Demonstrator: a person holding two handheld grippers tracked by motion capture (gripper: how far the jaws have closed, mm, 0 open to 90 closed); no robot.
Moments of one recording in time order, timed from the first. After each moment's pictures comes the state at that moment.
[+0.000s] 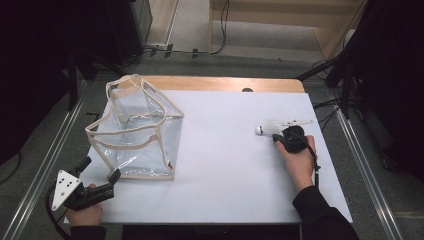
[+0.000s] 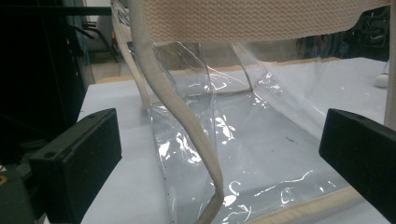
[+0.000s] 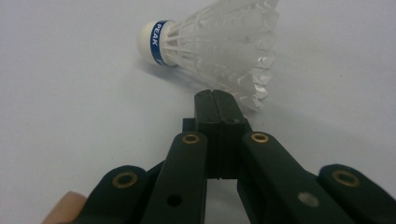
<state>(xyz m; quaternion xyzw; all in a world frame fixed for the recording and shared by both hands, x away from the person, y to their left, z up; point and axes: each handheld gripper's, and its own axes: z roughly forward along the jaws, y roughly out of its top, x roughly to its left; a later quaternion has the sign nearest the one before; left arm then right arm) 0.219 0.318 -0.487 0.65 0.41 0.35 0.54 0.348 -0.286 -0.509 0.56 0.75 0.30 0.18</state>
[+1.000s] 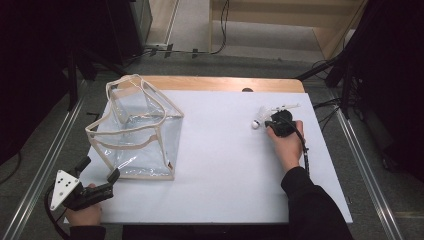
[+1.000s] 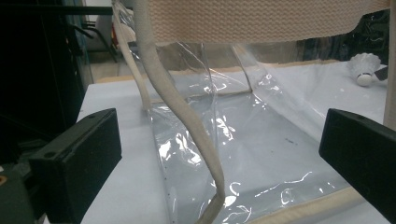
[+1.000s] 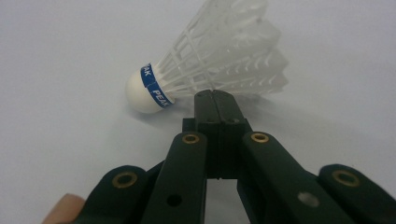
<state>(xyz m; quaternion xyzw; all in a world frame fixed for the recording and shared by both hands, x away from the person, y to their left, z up) 0.220 0.320 -0.487 0.65 0.41 0.35 0.54 0.401 -0.262 -0.501 0.57 0.75 0.28 0.20</state>
